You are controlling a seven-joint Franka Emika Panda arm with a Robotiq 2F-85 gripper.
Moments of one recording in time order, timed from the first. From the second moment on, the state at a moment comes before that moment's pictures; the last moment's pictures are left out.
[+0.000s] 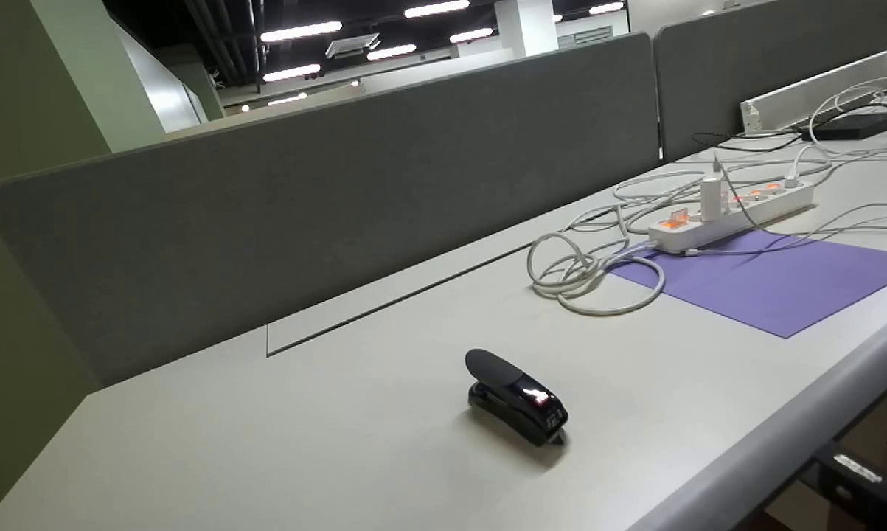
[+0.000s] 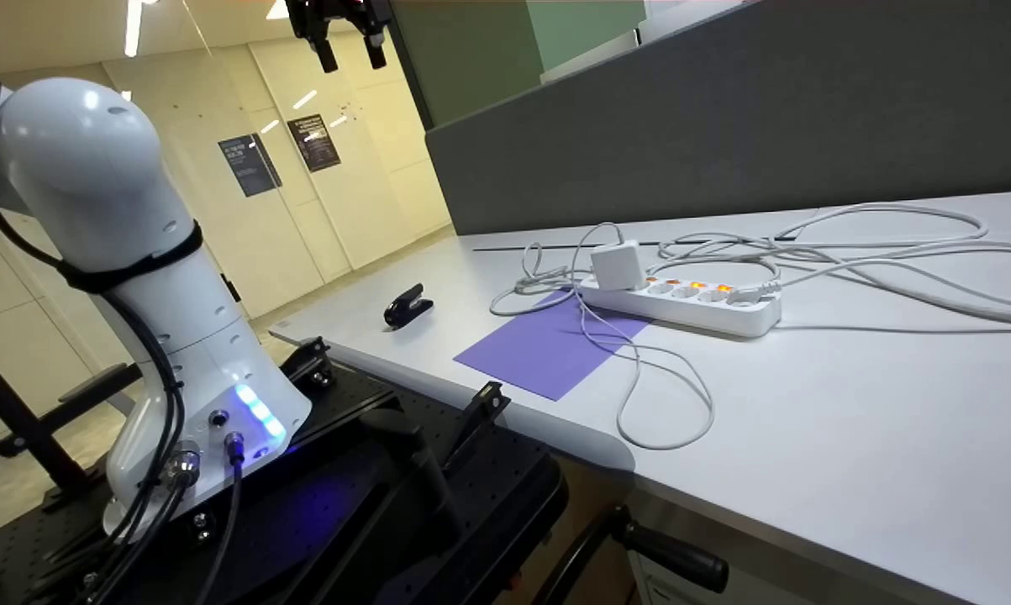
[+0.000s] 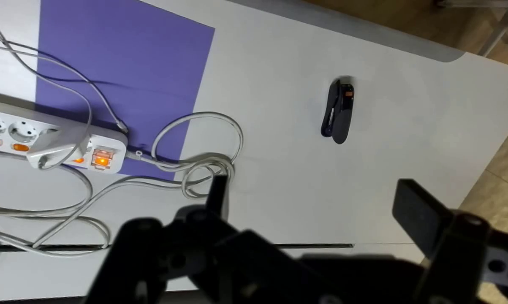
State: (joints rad) arm 0.06 -0.85 -0.25 -2.57 0.14 1.83 -0.37
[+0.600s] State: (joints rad) arm 0.02 -0.66 -0.34 -2.56 0.18 2.09 -0.41
